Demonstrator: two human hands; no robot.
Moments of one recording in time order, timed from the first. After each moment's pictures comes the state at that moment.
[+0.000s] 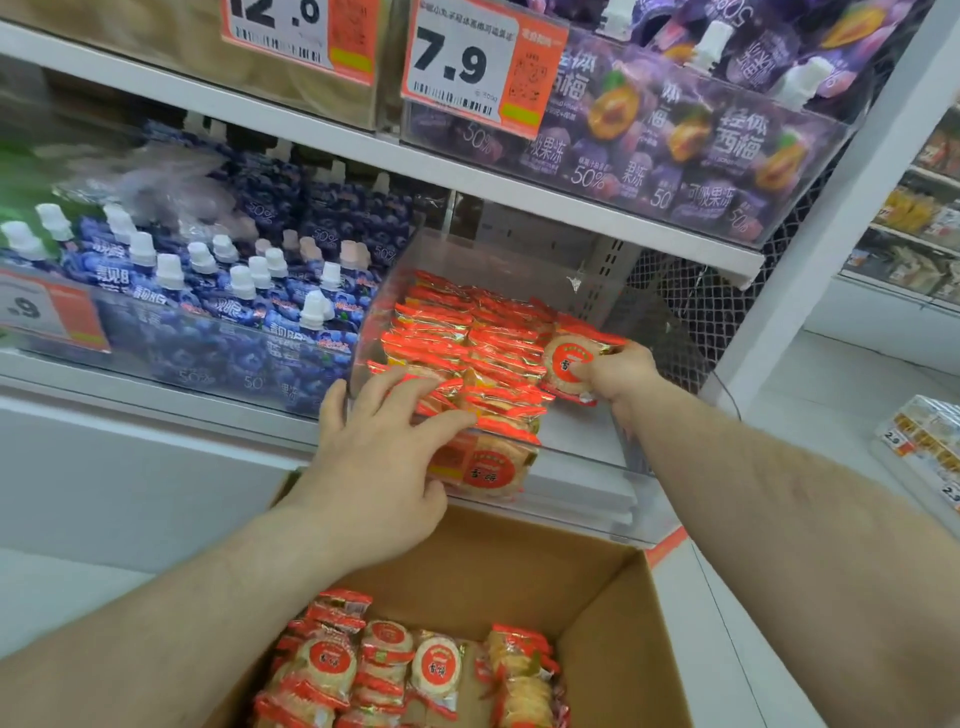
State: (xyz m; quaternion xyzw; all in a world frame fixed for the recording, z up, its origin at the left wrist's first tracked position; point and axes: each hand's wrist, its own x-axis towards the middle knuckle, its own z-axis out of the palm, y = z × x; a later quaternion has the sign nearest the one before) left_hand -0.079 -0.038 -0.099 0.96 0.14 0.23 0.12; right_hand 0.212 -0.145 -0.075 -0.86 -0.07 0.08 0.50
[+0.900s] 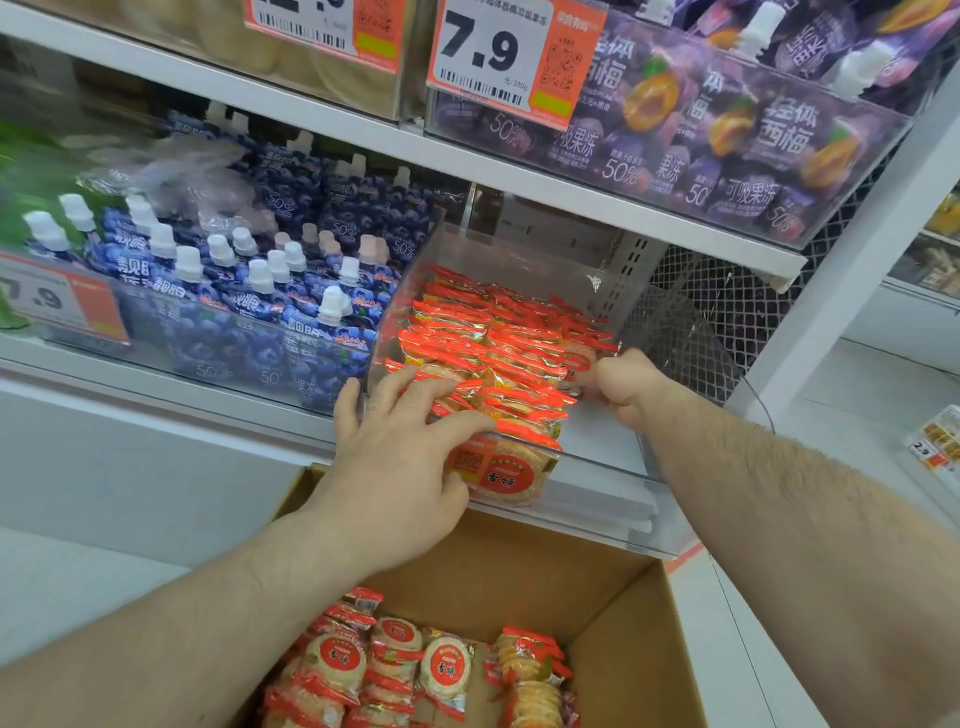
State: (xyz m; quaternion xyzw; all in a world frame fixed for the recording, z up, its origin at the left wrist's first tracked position) left_hand -0.077 -0.041 -0.100 0.94 0.16 0.24 0.17; right_hand 0.215 -0.132 -0.082 -0.85 -0.10 0.18 0.49
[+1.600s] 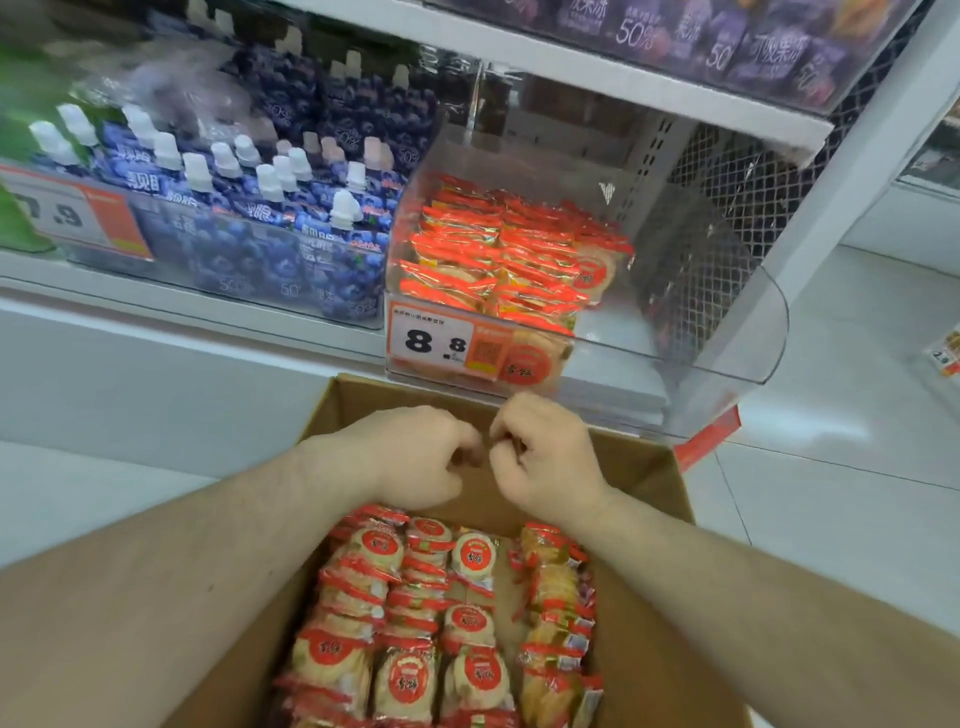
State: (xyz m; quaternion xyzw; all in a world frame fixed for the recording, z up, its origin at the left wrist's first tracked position) left_hand -0.092 -0.046 -0.137 0.98 0.05 -0.09 0.18; right_hand 0.016 -0.184 -0.169 -0.72 -0.58 -0.15 0.33
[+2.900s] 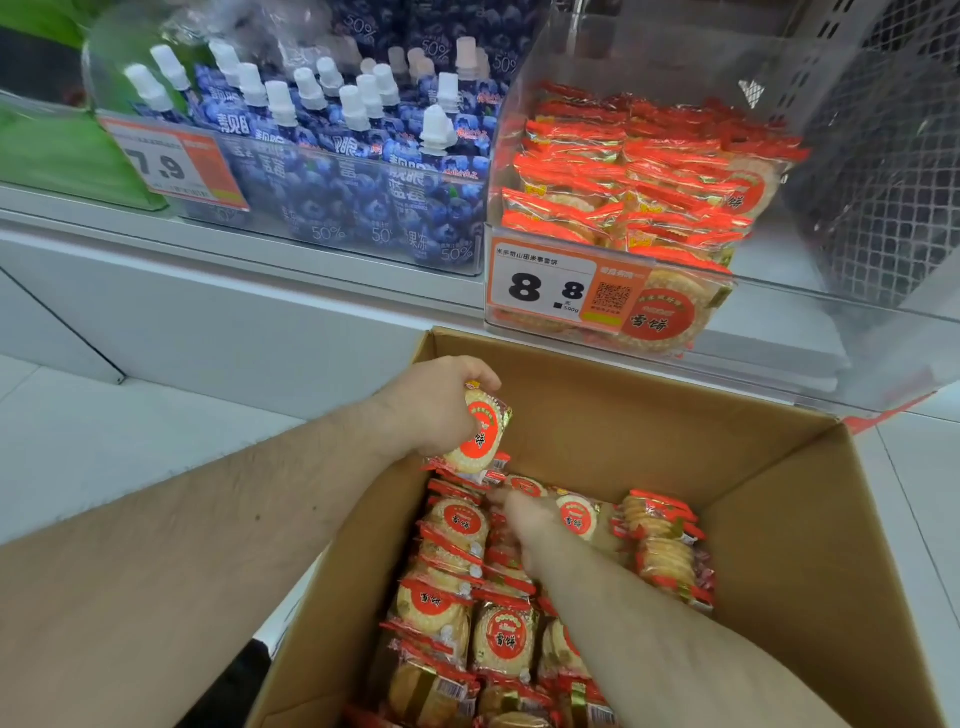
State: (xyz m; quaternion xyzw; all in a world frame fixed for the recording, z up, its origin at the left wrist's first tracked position) left_hand -0.112 -0.001 -0.172 0.87 0.34 -0.07 0.36; right_hand -0.044 -0.117 -0.344 -0.71 0.13 0.51 0.47
